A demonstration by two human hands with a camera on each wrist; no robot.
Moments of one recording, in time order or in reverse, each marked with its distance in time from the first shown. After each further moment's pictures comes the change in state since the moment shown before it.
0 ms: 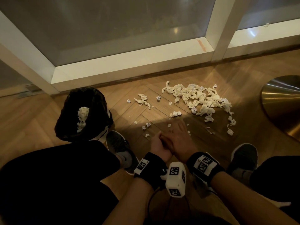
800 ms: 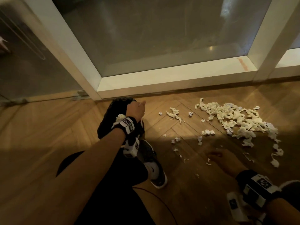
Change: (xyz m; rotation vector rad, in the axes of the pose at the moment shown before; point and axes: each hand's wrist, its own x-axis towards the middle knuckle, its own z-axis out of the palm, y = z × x) left_hand -0.028 0.247 -0.057 1.378 0.624 0.758; right_hand 0.008 0.051 0.002 0.437 -0.342 0.528
